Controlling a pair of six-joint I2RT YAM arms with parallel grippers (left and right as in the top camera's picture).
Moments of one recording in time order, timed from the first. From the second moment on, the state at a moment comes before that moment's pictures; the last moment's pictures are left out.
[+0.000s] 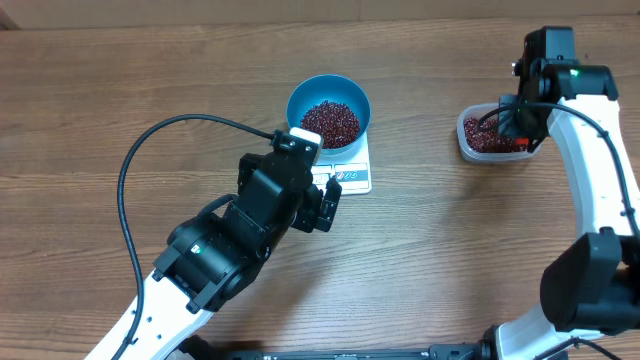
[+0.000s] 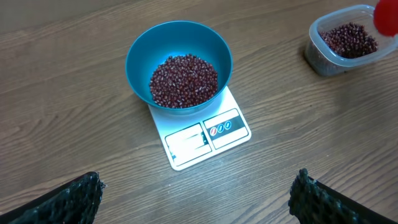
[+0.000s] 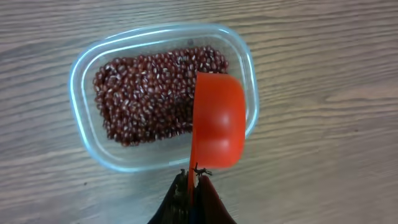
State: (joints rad) left arm -0.72 1.13 1.17 -0.77 -0.25 -0.26; right arm -0.07 1.78 1.60 -1.08 0.22 0.03
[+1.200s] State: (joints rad) left arm -0.72 1.13 1.17 -0.77 -0.25 -0.26; right arm -0.08 1.79 1.35 -0.79 -0.14 0.00
